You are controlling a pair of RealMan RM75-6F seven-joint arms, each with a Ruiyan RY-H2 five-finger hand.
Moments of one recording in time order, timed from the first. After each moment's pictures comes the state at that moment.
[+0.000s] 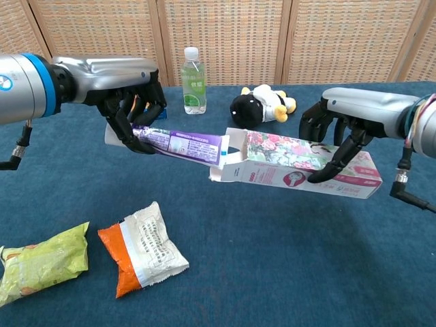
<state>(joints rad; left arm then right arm) -0.92 -1.35 -0.15 -1.87 0.86 1.01 0.63 0.70 -1.43 0.20 -1.78 -0.92 1.04 -0.45</state>
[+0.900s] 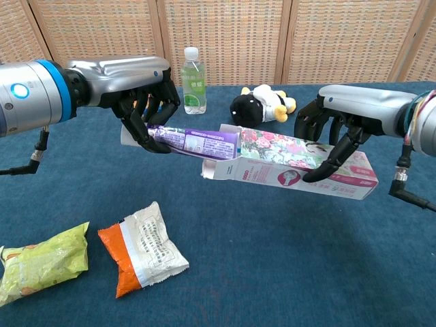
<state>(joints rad) -0.92 -1.42 -0.15 -1.82 0.93 1.04 0.58 0.71 -1.42 0.20 -1.82 -0.91 1.05 -0.44</state>
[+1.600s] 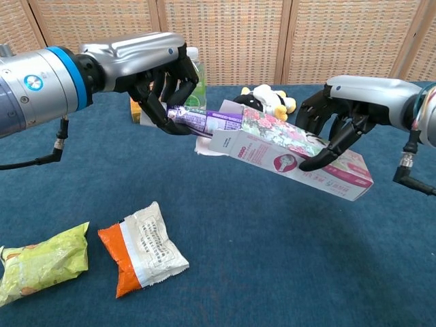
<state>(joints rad) -0.91 -1.48 -0.17 -1.77 1.07 1.10 0.53 0.69 -1.39 0.23 -1.86 -0.87 1.03 -0.30</state>
